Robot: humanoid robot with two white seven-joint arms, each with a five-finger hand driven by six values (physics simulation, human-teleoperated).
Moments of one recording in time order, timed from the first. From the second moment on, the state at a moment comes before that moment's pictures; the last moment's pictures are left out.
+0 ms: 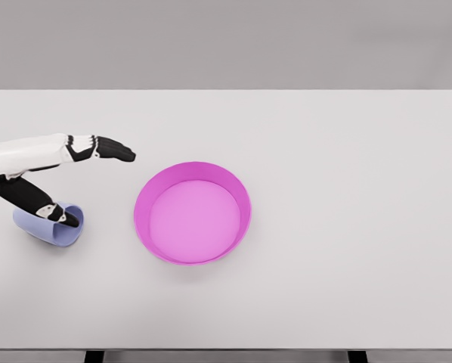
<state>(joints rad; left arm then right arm) -0.55 1.19 -0.66 -1.76 0.49 -0.61 -0.61 -0.05 0.00 -0.02 0.11 -0.02 0.11 0.04</state>
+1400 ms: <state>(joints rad) -0.39 1.19 -0.68 -1.45 0.32 -0.61 -0.61 -0.05 0.00 -0.02 0.12 -0.02 0.11 0.04</state>
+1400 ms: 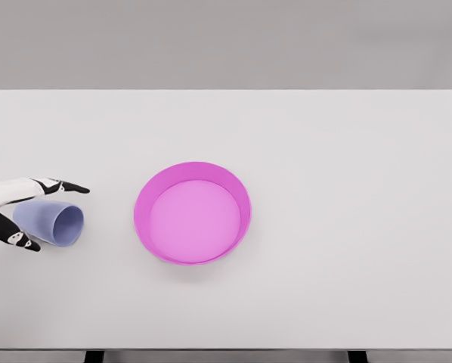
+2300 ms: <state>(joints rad) -0.39 1.15 -0.70 -1.41 0.31 -0.61 -0.61 -0.05 0.00 -0.02 0.12 -0.02 0.11 0.04</state>
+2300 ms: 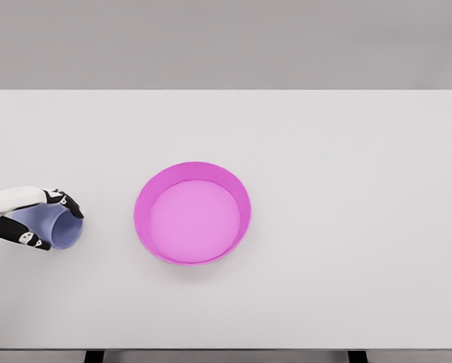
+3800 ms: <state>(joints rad) -0.46 1.01 -0.66 -1.71 0.90 -0.47 -0.61 -0.05 0.00 -0.02 0.12 -0.02 0.11 0.04</state>
